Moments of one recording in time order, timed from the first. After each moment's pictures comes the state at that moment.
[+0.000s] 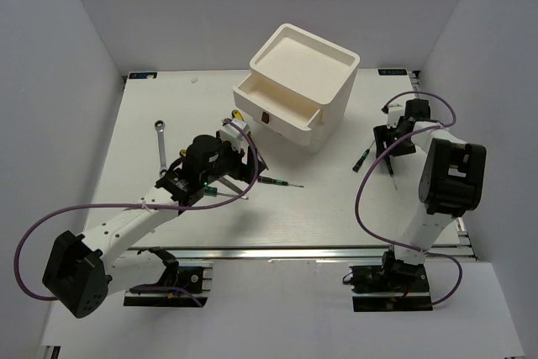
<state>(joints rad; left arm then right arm) -0.64 1.11 0.73 0.02 0.13 -0.17 -0.15 1.81 1.16 -0.45 -0.20 -0.37</state>
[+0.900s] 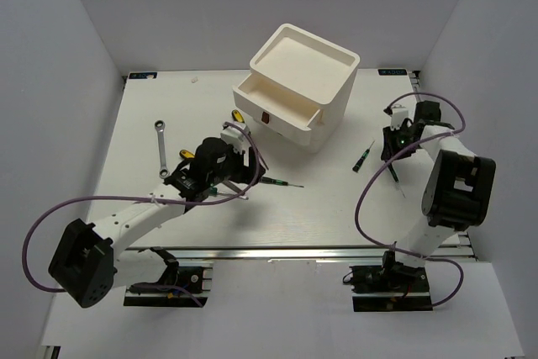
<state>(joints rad) -0.64 1.18 0.70 0.01 0.08 -0.27 -0.19 1.74 1.12 -0.51 -0.34 -0.46</state>
